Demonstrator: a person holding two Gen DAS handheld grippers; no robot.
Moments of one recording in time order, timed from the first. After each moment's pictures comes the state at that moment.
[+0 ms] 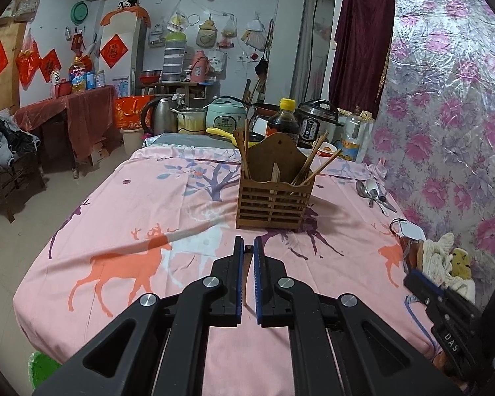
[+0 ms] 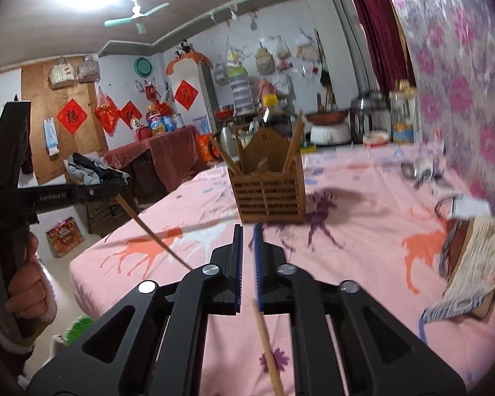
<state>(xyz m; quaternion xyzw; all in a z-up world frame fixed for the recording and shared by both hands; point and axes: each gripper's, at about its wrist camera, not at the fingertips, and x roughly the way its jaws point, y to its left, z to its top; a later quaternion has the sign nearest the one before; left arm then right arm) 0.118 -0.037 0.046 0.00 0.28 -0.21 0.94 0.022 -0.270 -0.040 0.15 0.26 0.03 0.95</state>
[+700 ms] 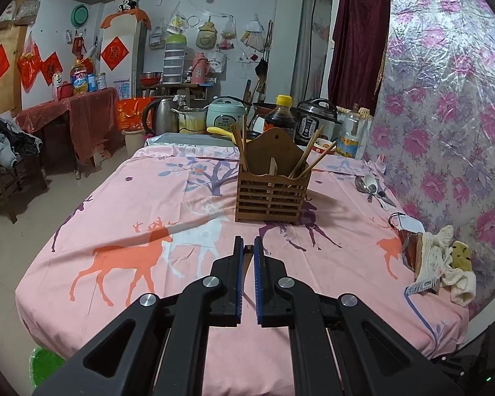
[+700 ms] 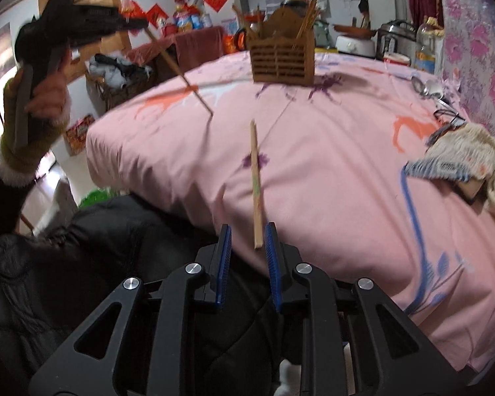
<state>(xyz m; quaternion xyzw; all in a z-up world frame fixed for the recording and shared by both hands) 0.096 -0.037 0.040 0.01 0.28 -0.20 0.94 -0.085 -0.266 -0.110 0.04 0.45 0.10 0.89</state>
